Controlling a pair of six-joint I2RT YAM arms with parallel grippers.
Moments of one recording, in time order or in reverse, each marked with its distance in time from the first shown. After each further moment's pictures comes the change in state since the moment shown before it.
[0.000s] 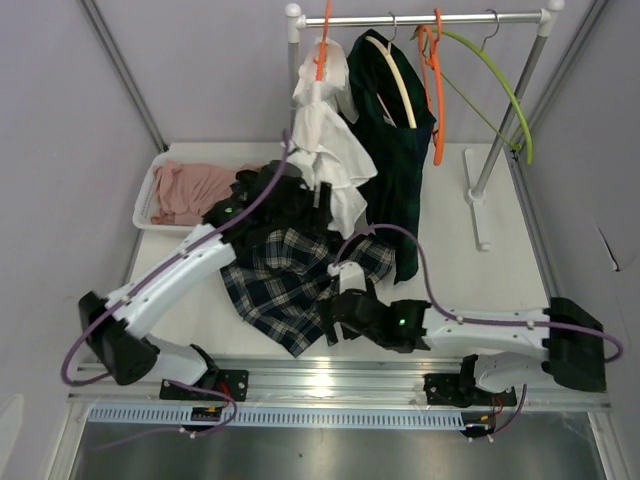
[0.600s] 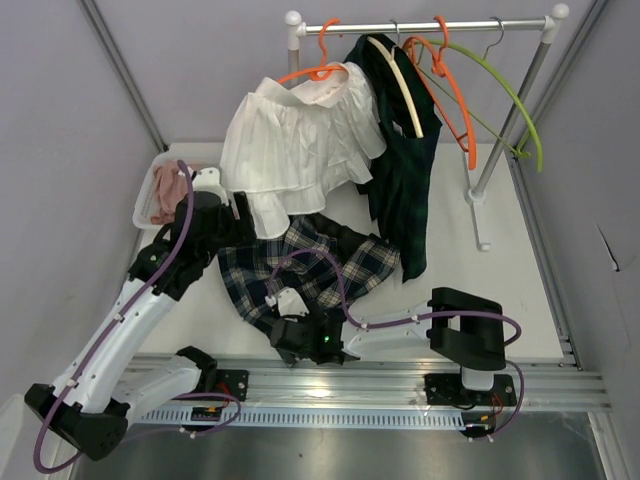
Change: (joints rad) left arm 0.281 -0.509 -0.323 -0.079 -0.274 -0.063; right arm 0.179 0.616 0.307 0.118 0.044 -0.058
